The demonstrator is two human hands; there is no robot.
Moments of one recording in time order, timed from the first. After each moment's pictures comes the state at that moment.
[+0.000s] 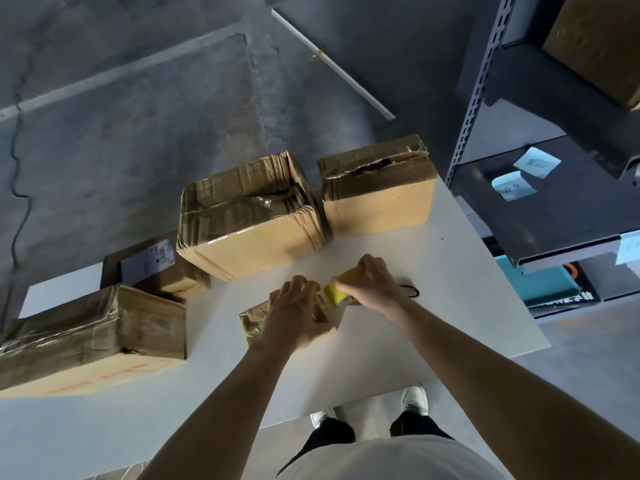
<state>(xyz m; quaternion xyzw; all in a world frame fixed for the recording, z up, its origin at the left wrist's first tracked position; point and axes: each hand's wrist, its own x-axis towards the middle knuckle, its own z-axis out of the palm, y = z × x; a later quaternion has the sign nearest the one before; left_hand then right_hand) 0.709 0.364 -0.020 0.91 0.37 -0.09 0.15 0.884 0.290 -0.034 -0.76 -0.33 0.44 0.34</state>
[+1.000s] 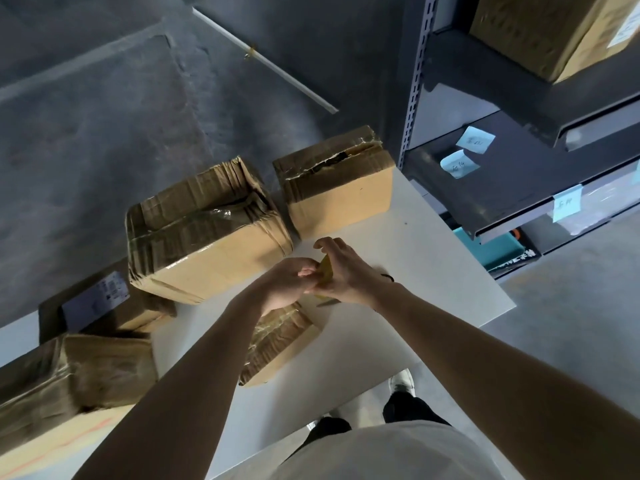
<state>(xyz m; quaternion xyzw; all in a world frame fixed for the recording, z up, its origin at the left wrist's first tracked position) 0.770 0.412 0.019 0.79 0.31 -0.16 0.51 0.889 0.297 -0.021 -0.77 -0.48 0.32 0.29</state>
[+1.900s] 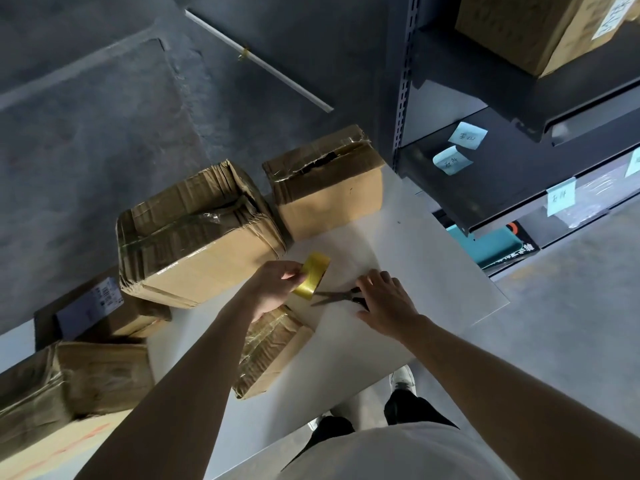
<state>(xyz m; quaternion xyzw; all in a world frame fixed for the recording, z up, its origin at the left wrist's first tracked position) 0.769 0.410 0.013 0.76 0.40 -0.10 0.50 0.896 0.223 -0.091 -0.85 -0.49 0.20 0.09</state>
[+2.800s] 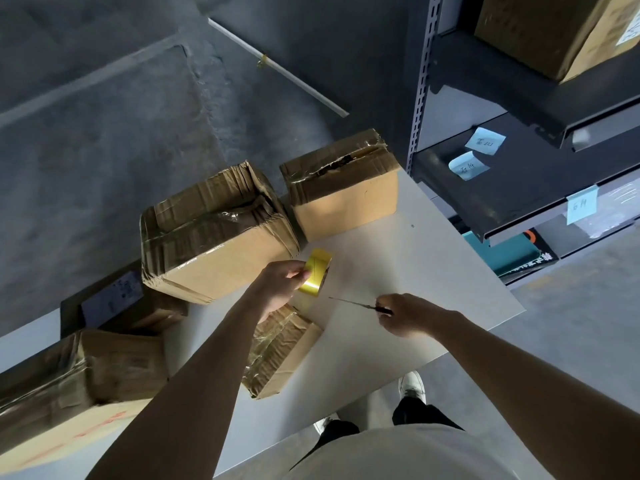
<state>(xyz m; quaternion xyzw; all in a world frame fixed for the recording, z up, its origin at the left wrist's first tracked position) 0.758 0.413 0.016 0.74 0.44 -0.06 0.51 0.912 0.214 -0.062 -0.80 -0.39 0.45 0.05</state>
